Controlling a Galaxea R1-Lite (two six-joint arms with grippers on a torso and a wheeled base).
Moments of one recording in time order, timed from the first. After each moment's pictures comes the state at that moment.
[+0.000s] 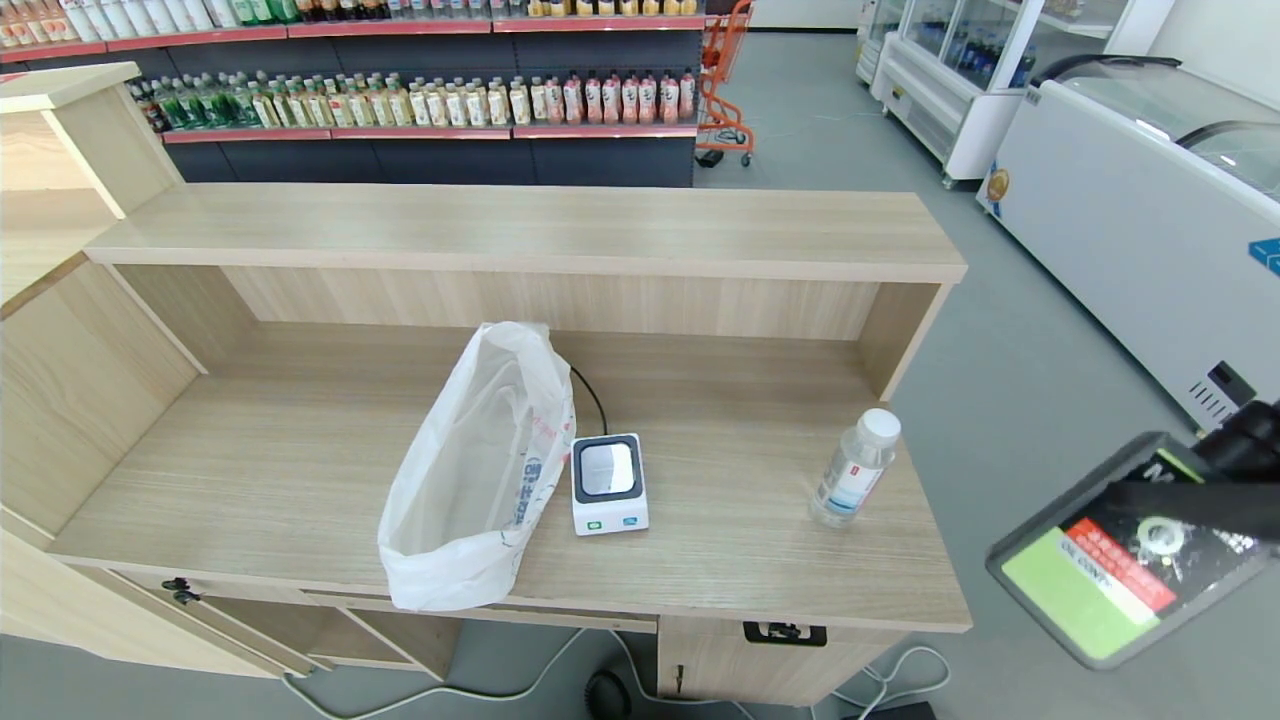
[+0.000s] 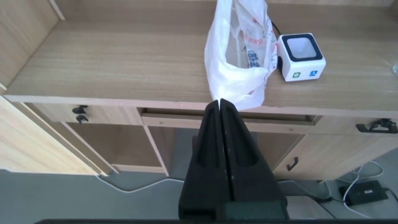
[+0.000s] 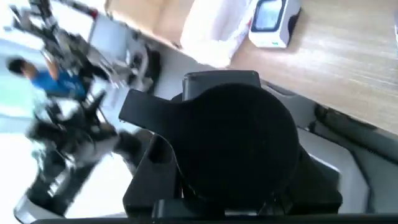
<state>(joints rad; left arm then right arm) 0.00 0.00 0.00 0.00 -0.03 0.01 0.00 1.08 -0.78 0.12 0.92 0.18</state>
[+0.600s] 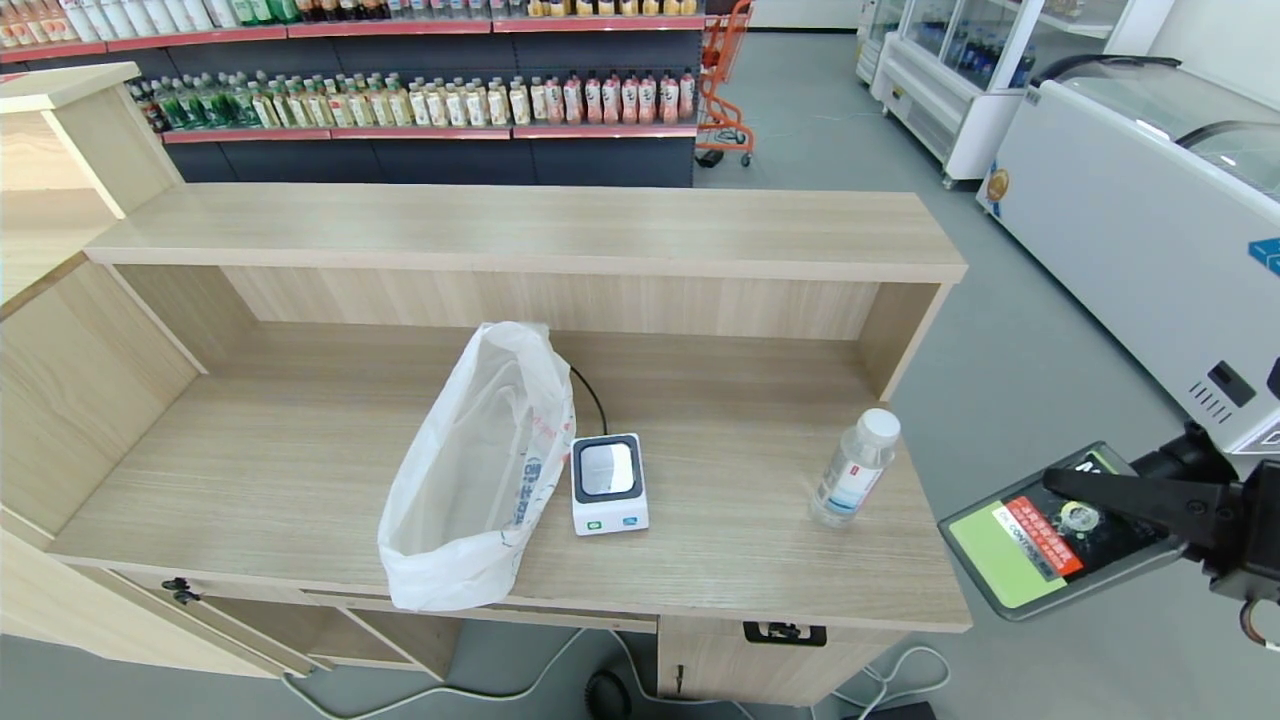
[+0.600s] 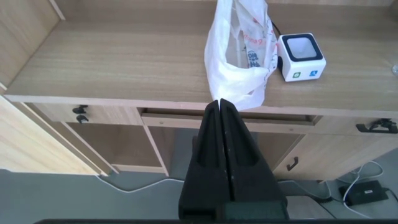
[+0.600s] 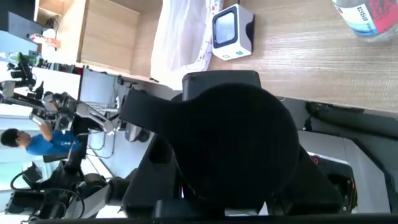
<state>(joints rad) 0.00 0.00 0.00 0.00 -0.03 0.01 0.07 1.09 -0.50 -0.32 0.65 0.53</state>
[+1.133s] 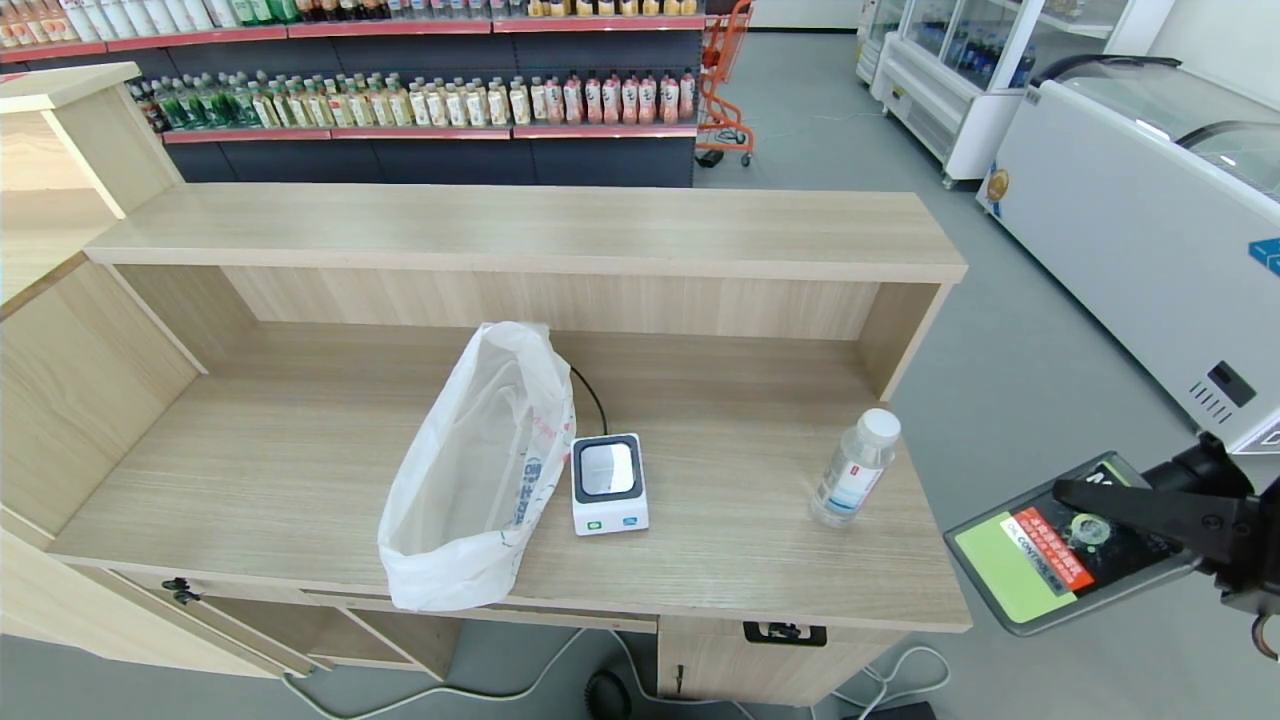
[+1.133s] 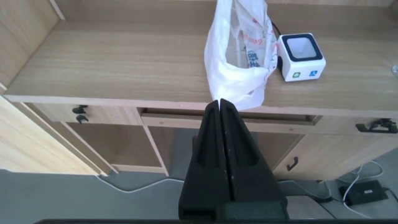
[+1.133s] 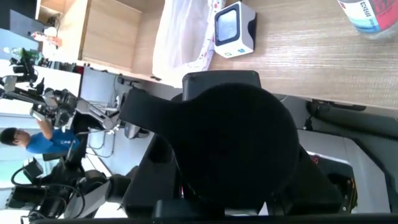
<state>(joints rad) 0.00 0.00 0.00 0.00 -0.03 0.01 0.07 1.06 -0.48 -0.32 0.64 0.53</state>
